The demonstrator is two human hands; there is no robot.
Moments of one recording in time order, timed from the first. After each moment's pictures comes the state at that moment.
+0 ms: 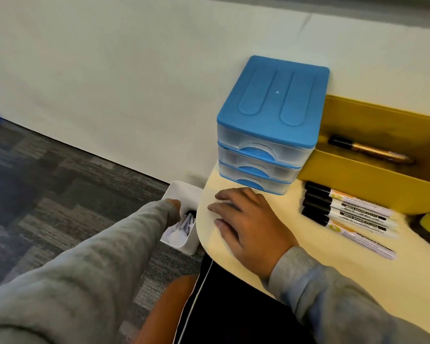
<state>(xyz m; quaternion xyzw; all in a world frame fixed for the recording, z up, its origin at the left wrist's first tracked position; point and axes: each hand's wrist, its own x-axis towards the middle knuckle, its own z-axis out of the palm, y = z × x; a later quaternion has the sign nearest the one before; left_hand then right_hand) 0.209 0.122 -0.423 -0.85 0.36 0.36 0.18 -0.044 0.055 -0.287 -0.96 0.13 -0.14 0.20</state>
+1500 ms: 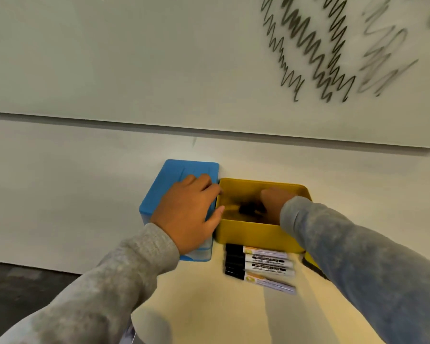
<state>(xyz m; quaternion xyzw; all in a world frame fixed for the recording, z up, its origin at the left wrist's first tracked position) 0.053 0.027 -0.154 -0.68 0.70 -0.10 -0.19 -0.121 -0.160 -0.191 -0.90 0.42 0.14 0.00</state>
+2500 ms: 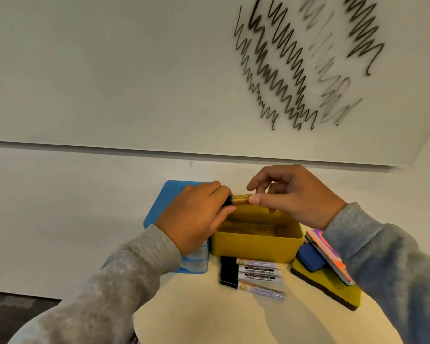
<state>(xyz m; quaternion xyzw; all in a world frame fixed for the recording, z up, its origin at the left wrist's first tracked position) 0.027 0.044 -0.102 -0.60 0.76 -0.14 -0.21 -0.184 -0.057 -0.062 -0.85 0.23 -0.29 0.38</state>
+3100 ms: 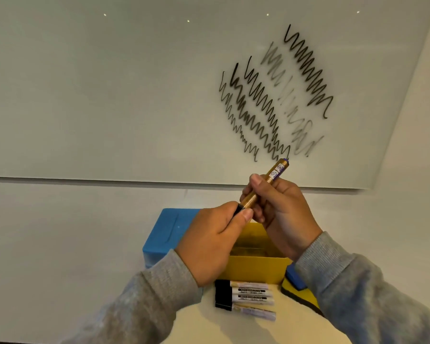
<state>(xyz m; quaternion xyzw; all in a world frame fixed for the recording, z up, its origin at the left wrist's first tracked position) -0.036 0.087 -0.055 -0.52 0.69 0.15 -0.47 -0.171 0.008 -0.032 -0.59 0.16 -0.49 0.63</state>
